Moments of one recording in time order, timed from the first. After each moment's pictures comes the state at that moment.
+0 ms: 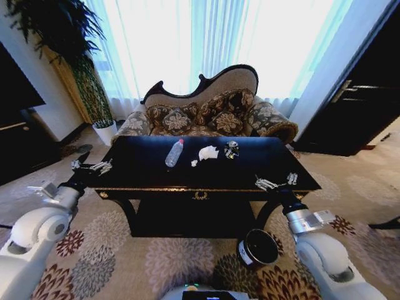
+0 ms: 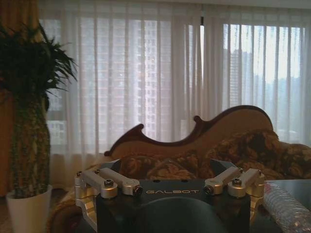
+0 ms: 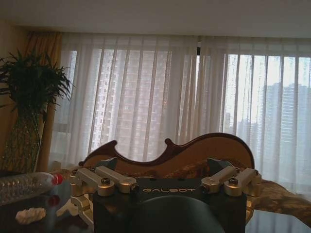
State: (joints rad) left arm 1.44 -0.76 -0.91 -2.12 -0.89 0.16 -0.04; right arm -1.57 1.02 0.73 2.27 0.48 0.05 0.04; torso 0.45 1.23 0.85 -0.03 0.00
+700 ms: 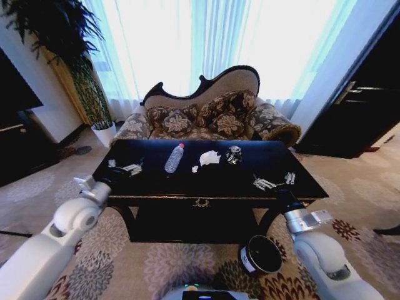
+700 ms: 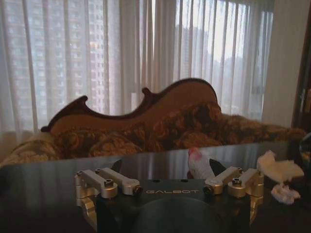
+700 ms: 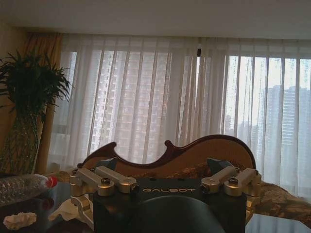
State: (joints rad) left arm 1.19 -0.71 -0.48 -2.09 -0.86 0.21 -0.09; right arm -1.54 1.02 0.71 2.24 0.47 0.06 0.04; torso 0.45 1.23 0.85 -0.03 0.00
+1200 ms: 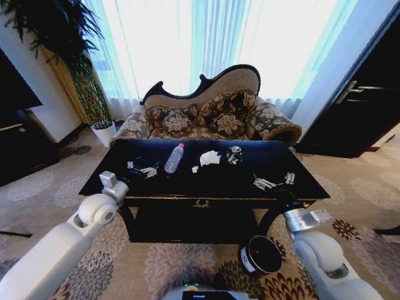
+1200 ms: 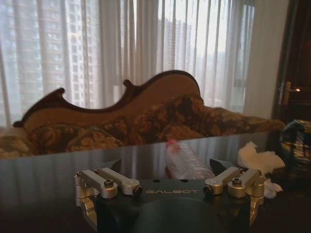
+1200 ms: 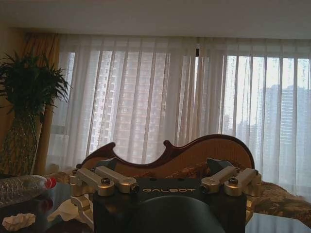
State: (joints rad) left arm 0.99 -0.71 -0.25 -2.01 -0.87 0.21 -0.10; right arm -1.54 1.03 0.71 2.24 0.47 0.06 0.04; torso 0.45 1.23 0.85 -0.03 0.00
